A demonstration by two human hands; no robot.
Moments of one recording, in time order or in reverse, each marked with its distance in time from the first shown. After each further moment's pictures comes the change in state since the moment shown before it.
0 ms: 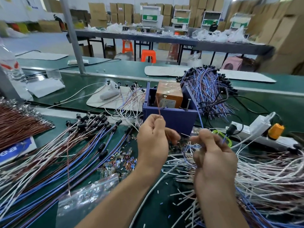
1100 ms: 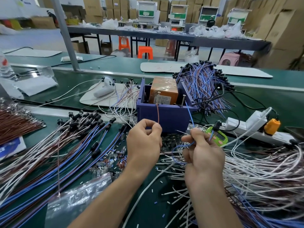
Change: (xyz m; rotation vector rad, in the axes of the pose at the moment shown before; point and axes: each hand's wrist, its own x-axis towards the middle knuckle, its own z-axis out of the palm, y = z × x) left_hand 0.005 -0.023 -0.011 0.284 0.062 0.048; right_hand 0.011 0.012 0.004 -0.071 0.058 0.111
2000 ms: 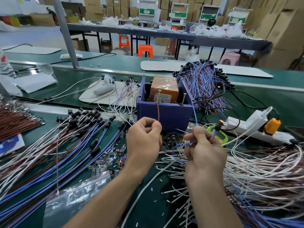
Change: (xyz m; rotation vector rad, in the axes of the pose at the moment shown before) left_hand 0.001 -0.002 -0.001 -0.046 -0.001 -0.020; right_hand 0.002 0.000 0.000 0.013 0.034 -0.040
